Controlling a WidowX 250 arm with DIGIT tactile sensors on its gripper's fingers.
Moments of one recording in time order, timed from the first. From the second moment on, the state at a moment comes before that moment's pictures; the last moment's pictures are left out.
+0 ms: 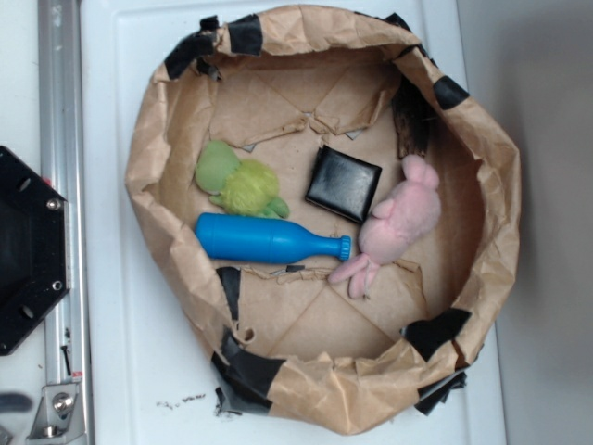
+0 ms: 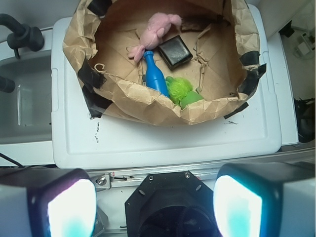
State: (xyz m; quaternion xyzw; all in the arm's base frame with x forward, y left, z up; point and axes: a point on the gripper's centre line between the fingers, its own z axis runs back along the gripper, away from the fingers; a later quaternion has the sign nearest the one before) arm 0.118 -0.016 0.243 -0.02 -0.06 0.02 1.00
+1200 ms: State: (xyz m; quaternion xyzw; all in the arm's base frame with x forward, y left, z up) arm 0.267 -0.002 0.110 -0.03 -0.03 -0.05 1.00
